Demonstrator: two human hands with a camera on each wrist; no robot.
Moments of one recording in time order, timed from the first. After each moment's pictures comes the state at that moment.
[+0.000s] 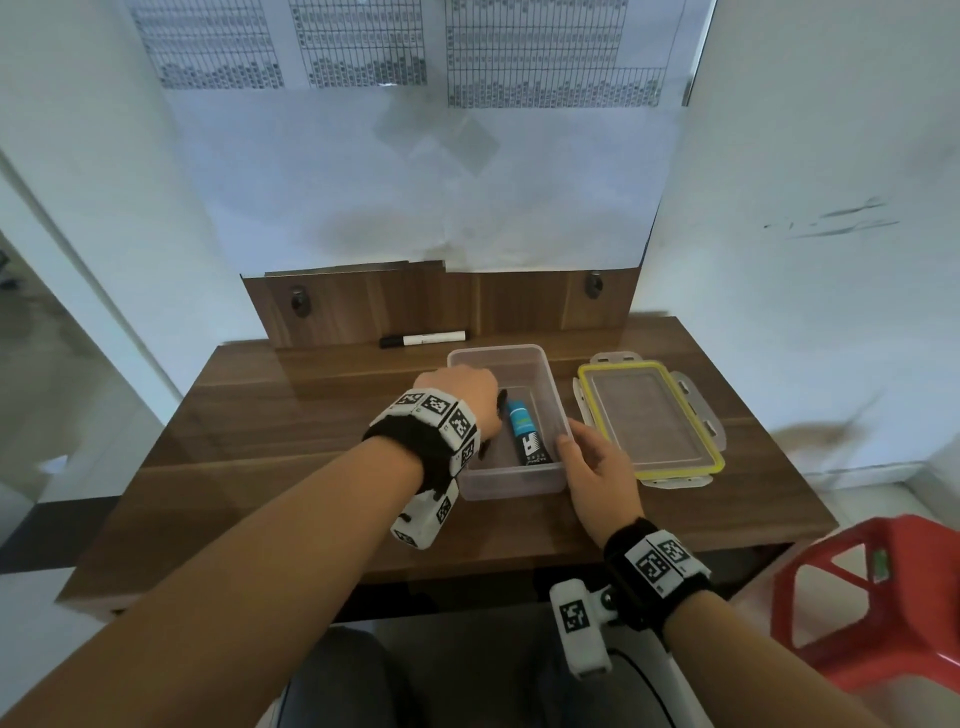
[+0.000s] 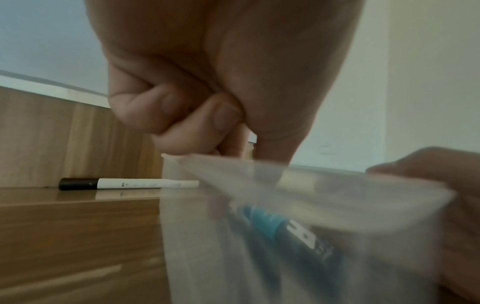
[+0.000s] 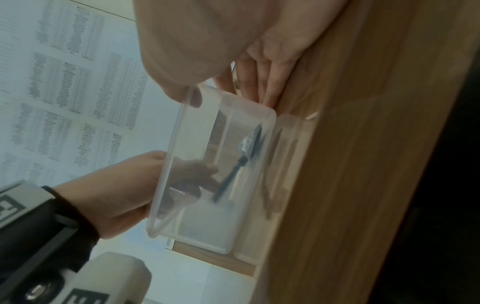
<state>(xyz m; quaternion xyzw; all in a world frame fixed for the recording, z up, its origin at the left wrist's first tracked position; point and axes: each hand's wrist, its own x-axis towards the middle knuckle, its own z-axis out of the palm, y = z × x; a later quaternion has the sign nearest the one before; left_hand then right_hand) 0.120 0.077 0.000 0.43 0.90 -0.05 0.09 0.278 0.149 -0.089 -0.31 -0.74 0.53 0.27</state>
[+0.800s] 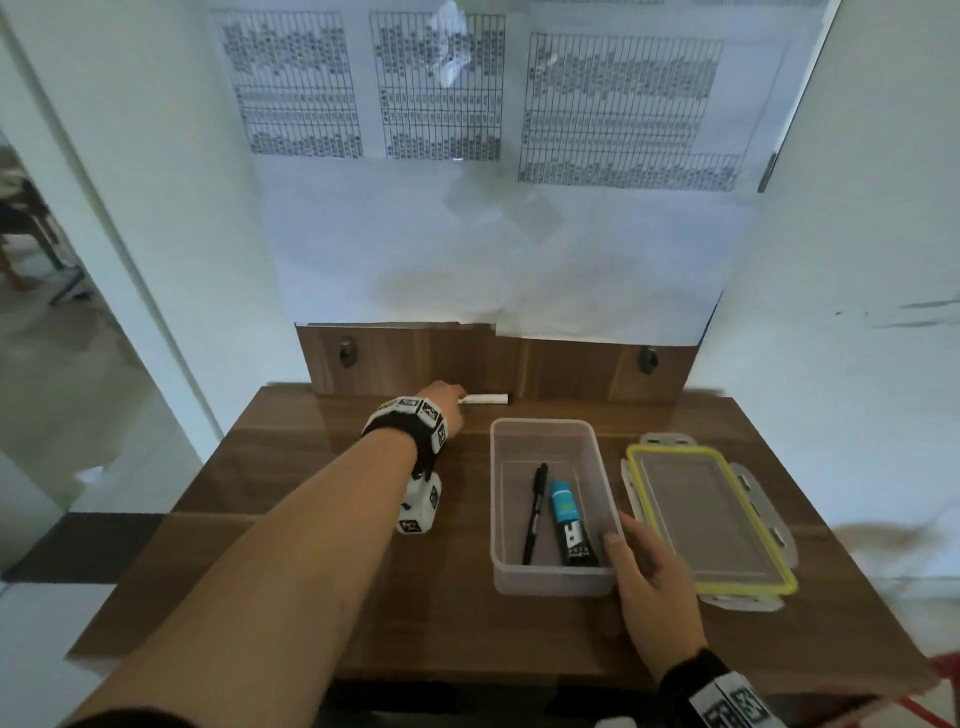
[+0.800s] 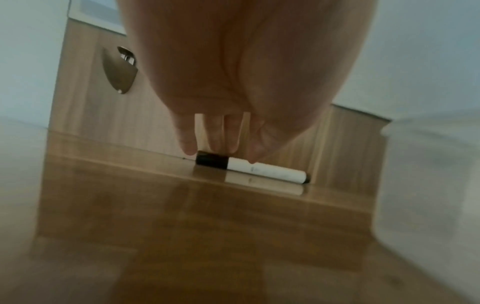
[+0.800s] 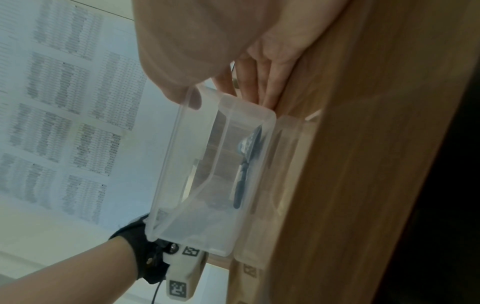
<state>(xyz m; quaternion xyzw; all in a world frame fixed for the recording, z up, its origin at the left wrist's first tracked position) -0.041 0.095 -0.044 0.36 0.92 0.07 0.12 0.273 0.151 -0.087 -0.33 -0.74 0.53 0.25</state>
